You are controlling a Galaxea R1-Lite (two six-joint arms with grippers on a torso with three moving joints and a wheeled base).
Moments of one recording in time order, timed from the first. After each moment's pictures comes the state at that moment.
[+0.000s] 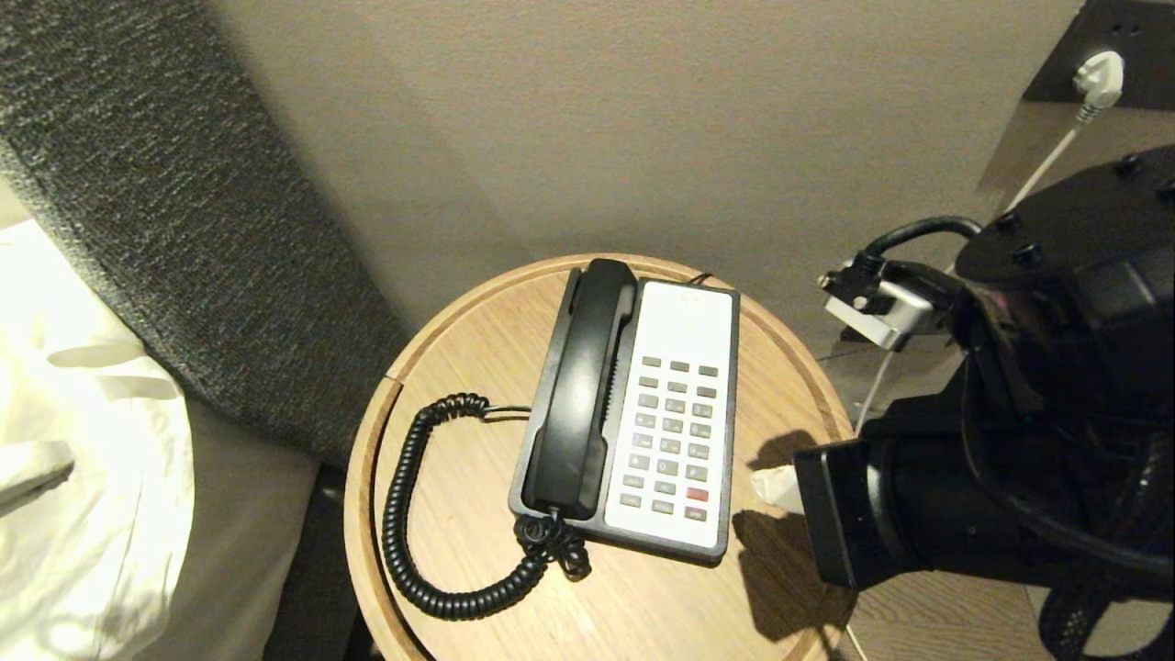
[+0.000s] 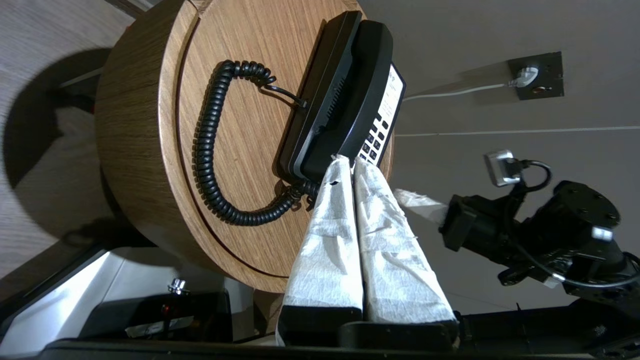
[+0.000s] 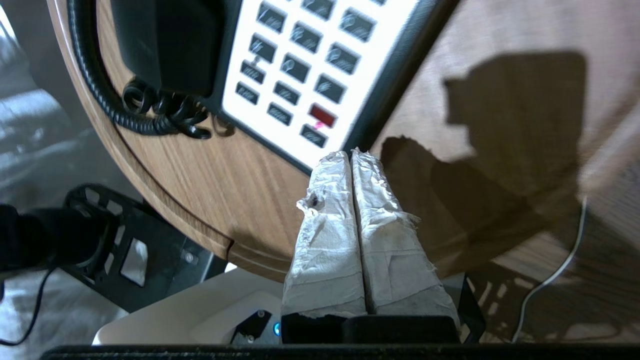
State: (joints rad) left arm -0.60 0.69 -0.84 0.28 0.04 -0.89; right arm 1.02 1.50 -1.22 0.46 -0.29 0.57
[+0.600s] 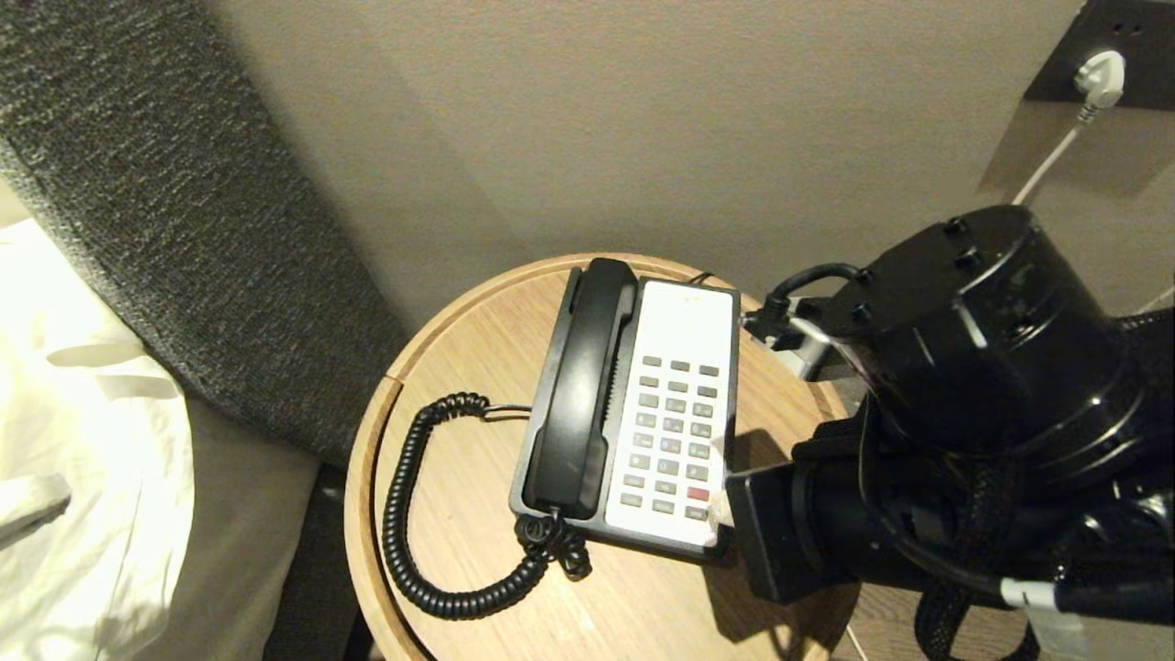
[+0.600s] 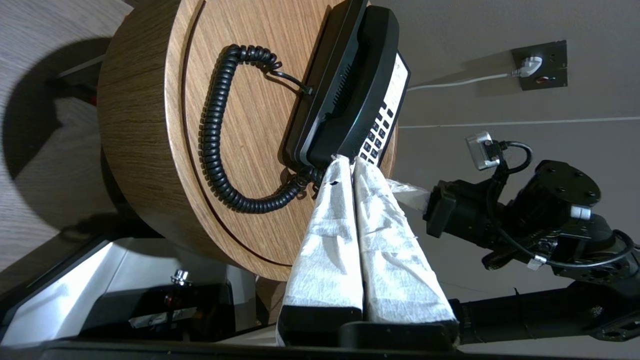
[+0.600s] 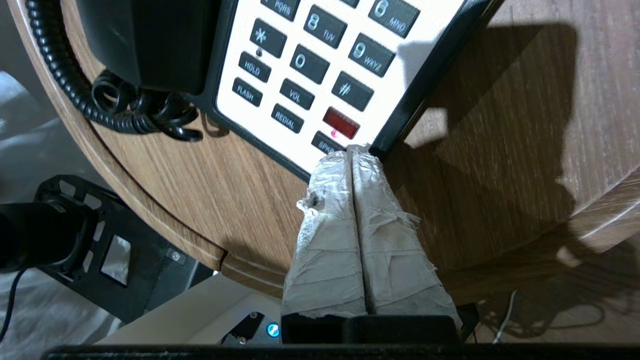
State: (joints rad) left arm -0.60 0.66 -0.80 0.28 0.03 -0.90; right arm 1.04 1.59 -1.24 0.46 -0.29 0.57
